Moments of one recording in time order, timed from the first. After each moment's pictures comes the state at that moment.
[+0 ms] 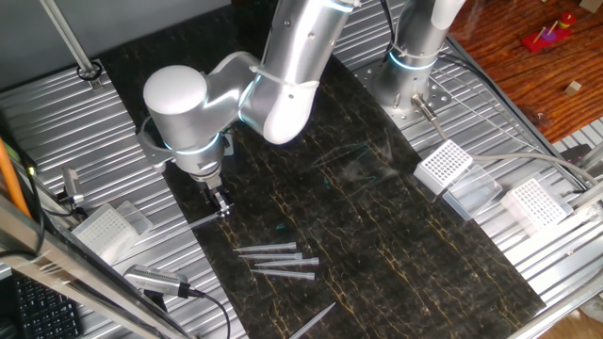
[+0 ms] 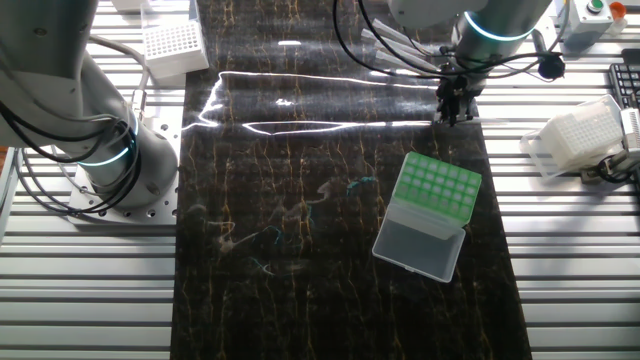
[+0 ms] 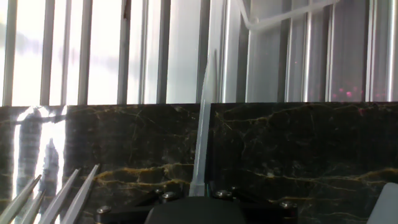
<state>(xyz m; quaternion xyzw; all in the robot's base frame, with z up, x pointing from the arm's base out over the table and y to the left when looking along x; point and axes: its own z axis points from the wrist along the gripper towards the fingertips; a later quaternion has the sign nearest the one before) 0.603 0.112 0.039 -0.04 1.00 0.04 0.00</state>
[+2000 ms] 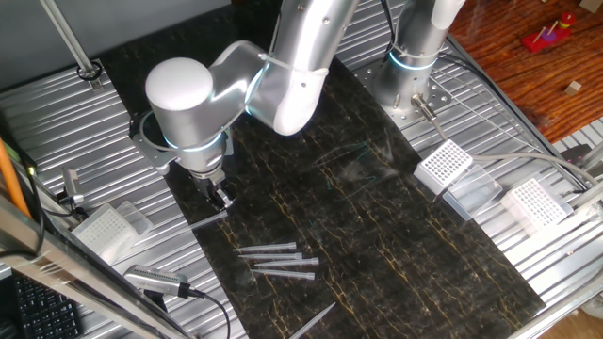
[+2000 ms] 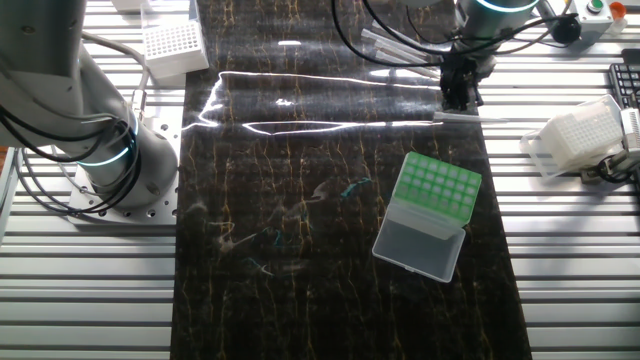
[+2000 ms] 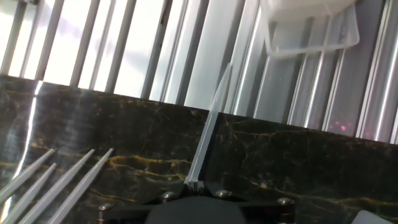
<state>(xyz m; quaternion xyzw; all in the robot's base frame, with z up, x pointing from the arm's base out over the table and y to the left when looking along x) 0.603 0.115 0.055 -0.13 0.99 0.01 0.02</state>
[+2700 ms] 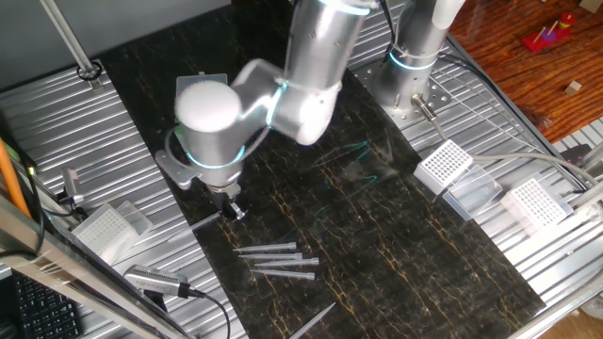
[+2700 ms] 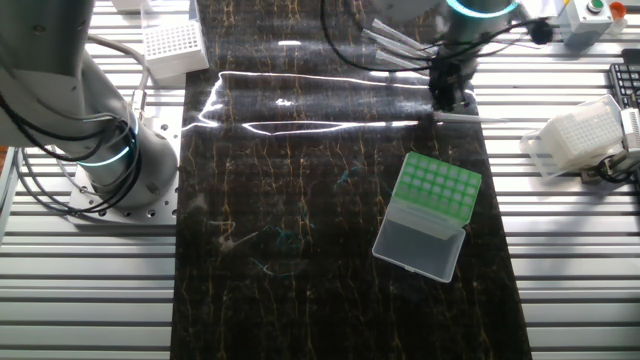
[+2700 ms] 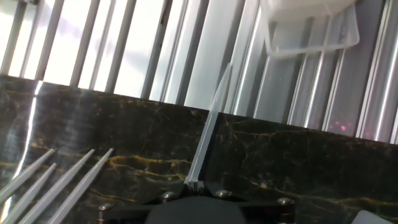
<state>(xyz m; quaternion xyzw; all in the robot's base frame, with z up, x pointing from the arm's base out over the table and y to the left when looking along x) 0.593 0.131 0.016 -0.13 0.99 -0.01 0.04</state>
